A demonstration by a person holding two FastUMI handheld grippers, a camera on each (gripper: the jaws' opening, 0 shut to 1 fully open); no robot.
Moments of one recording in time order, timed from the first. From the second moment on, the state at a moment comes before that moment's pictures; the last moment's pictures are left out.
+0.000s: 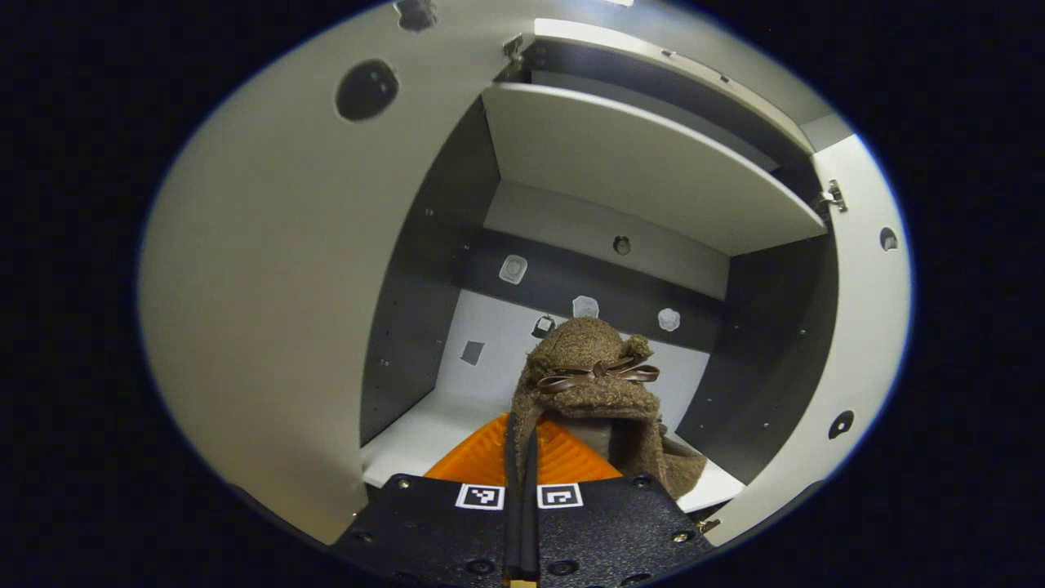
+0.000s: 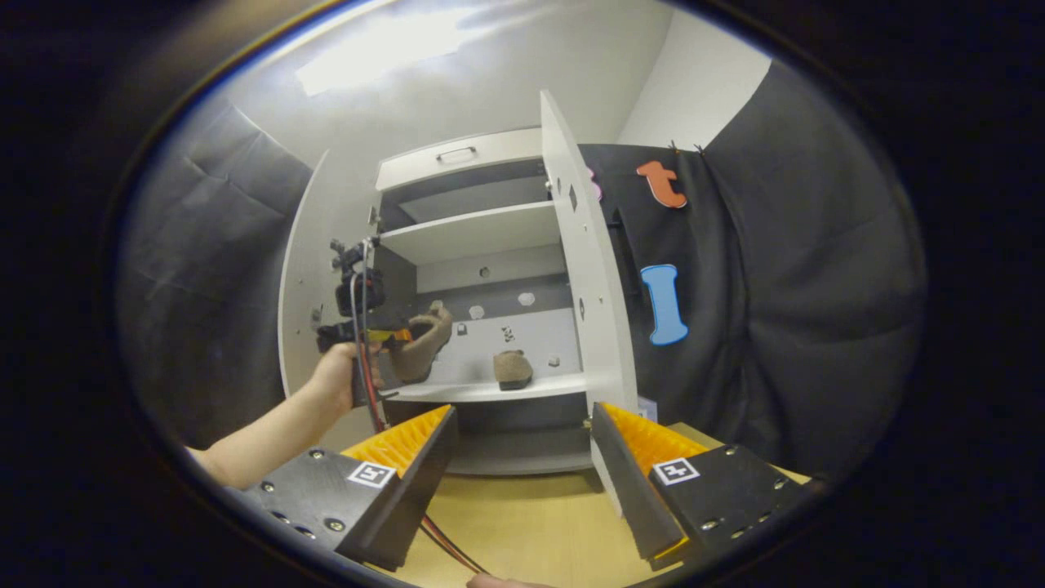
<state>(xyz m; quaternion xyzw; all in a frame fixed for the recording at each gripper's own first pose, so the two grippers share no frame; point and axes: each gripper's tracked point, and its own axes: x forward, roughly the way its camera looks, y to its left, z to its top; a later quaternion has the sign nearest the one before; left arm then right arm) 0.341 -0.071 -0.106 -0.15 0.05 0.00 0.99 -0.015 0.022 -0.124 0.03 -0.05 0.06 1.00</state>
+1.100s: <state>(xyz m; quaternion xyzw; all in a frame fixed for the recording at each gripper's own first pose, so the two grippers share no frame) 0.412 -0.071 -0.147 -0.09 0.04 0.03 0.99 -0.008 0.022 -0.150 0.03 -0.02 0.06 1.00</state>
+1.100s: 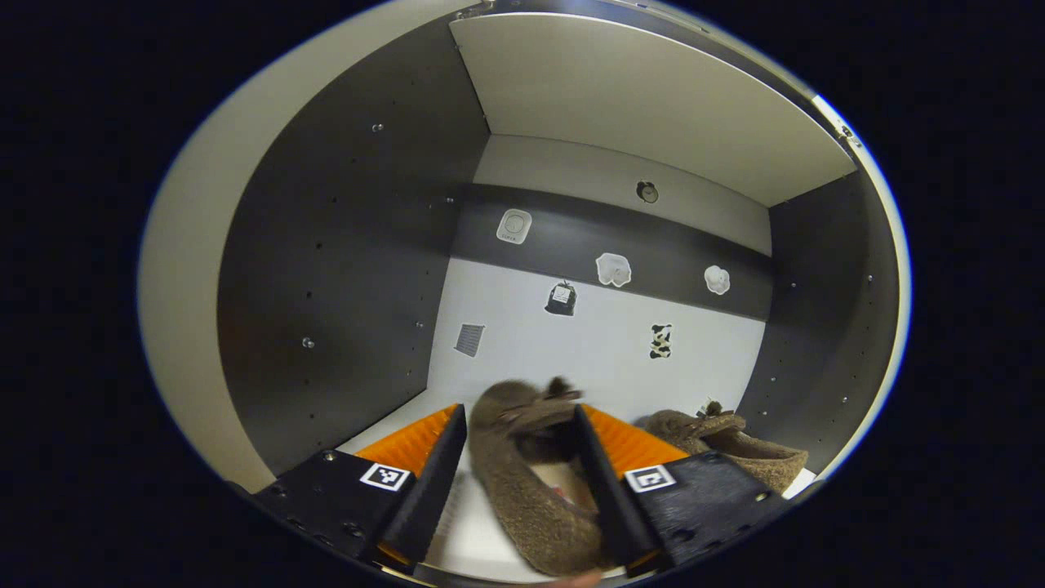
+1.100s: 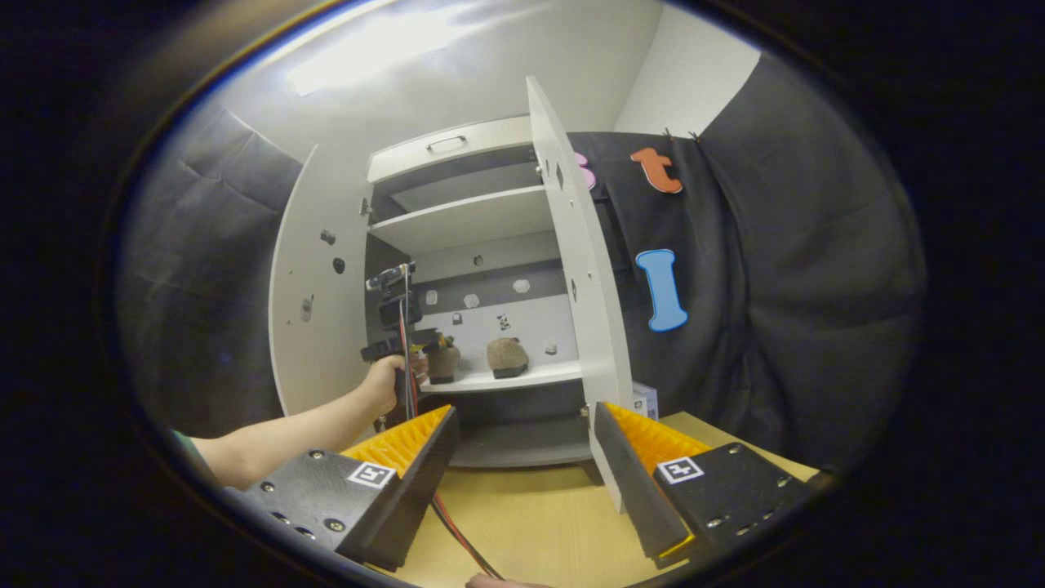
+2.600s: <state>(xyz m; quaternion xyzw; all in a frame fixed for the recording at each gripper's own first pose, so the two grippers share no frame) -0.030 -0.090 -0.125 -0.01 0.03 -0.11 0.99 -0.011 -0.072 -0.053 -0.06 0.00 0.04 1.00</state>
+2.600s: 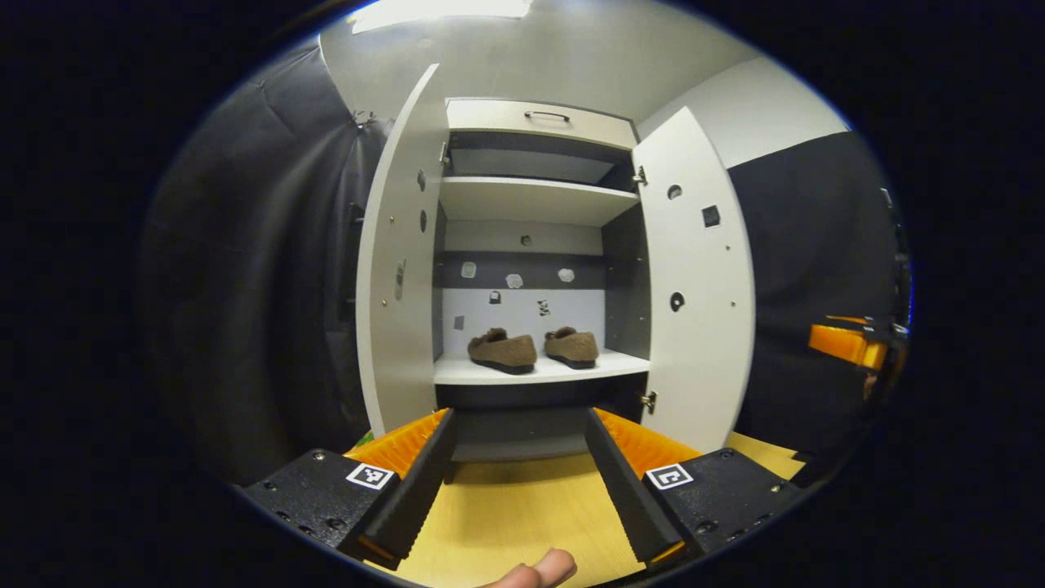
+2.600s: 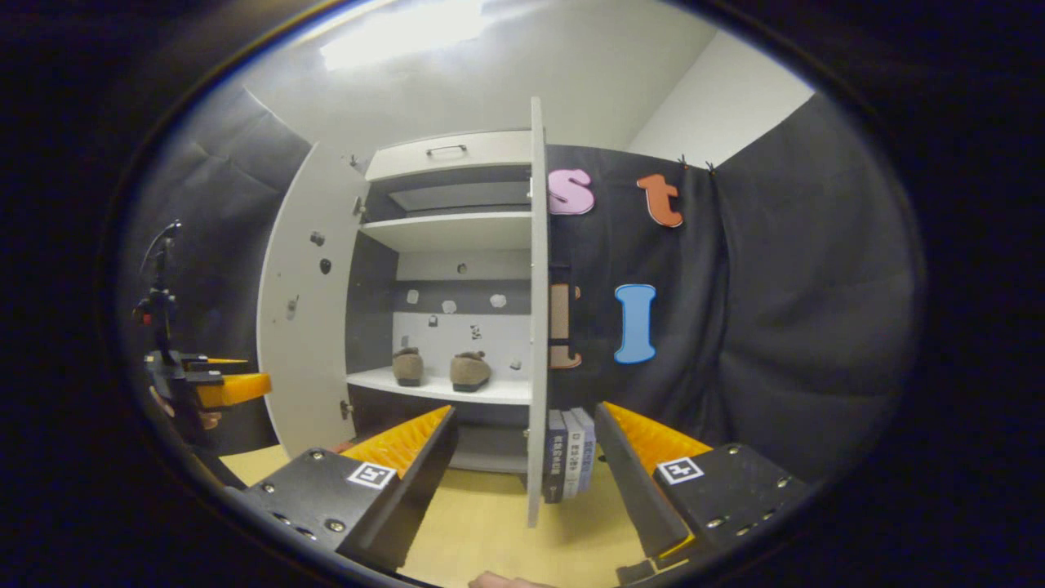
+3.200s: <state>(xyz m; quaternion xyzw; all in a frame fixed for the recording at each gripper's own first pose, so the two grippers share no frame) -0.038 -0.075 -0.153 -0.01 0.05 -0.12 0.99 0.100 -0.188 0.009 -0.05 0.01 0.02 1.00</state>
